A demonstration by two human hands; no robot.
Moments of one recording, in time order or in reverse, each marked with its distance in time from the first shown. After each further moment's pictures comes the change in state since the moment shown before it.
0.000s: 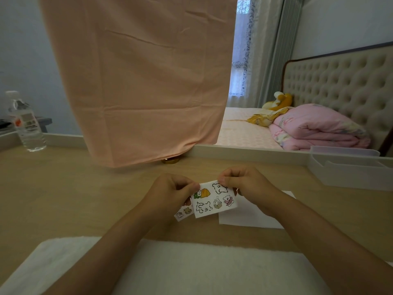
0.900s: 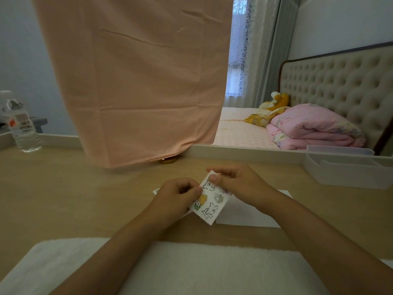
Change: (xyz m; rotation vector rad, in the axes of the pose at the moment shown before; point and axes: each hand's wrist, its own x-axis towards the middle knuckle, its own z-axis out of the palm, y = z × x) left_hand -0.002 -0.003 0.019 -0.191 -0.028 -0.043; right_hand 0.000 -0.004 0.003 -0.012 -0.024 -0.042
